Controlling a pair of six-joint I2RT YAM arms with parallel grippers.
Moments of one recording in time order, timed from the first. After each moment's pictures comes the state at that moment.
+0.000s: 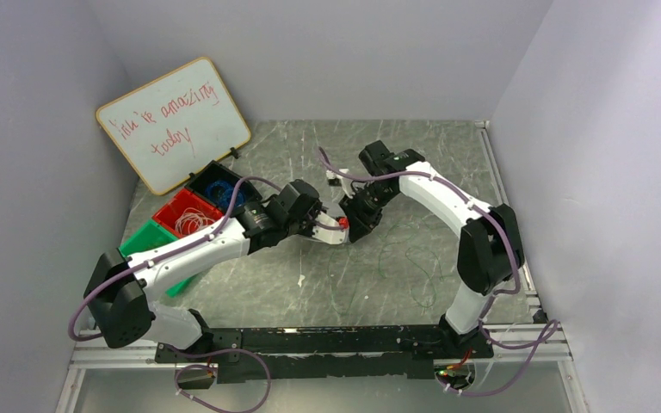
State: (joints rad) left arm -0.89 1.39 1.10 -0.49 -0.25 1.07; right arm 0.52 1.74 1.42 -1.05 -0.65 -0.45
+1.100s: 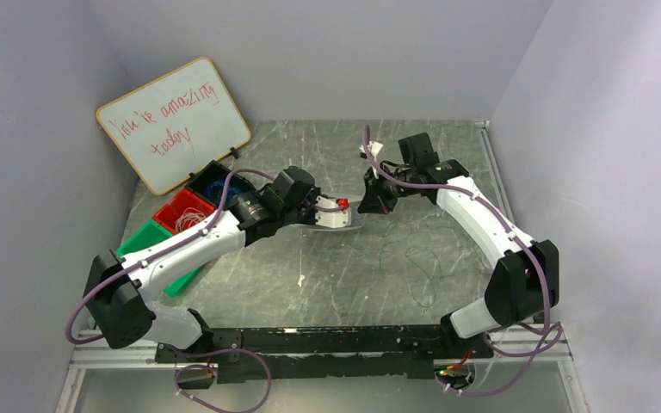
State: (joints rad) left arm -0.85 1.38 1.18 -0.49 -0.15 0.95; right arm 0.37 1.47 1.24 -0.70 -0.75 -0.34
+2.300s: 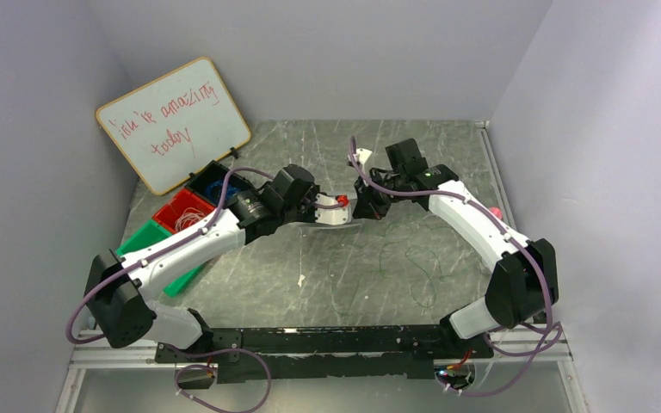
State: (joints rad) left arm -0.84 1.39 1.20 -0.50 -0.15 0.92; right arm 0.44 1.47 1.22 -0.66 -0.64 -0.32
